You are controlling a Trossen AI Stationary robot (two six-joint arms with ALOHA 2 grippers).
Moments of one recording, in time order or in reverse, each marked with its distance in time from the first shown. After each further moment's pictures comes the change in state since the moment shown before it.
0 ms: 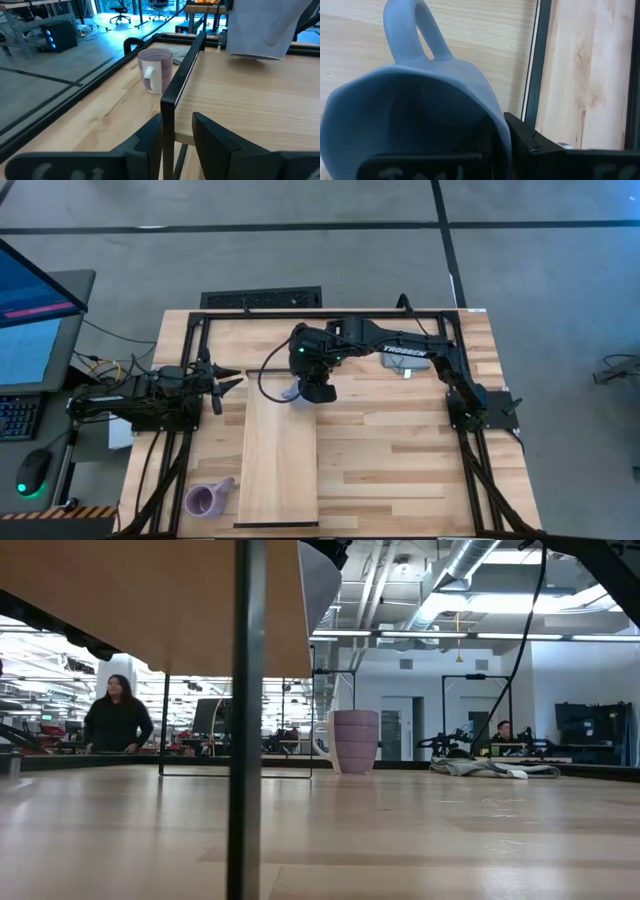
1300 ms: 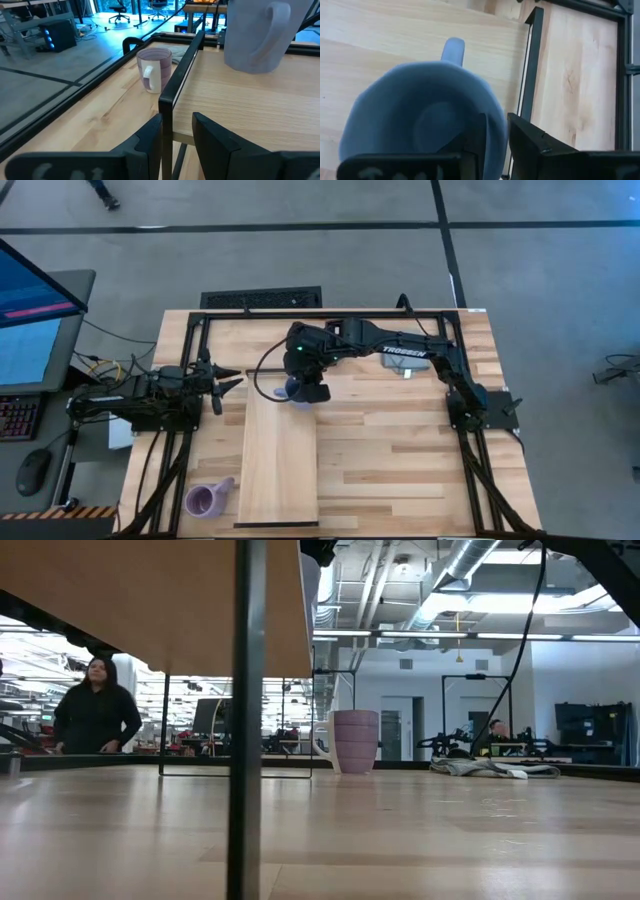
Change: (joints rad) left arm 0.000 0.000 0.000 -0.002 0.005 0.000; right arm 0.000 0.000 -0.001 0.109 0.000 -0.028
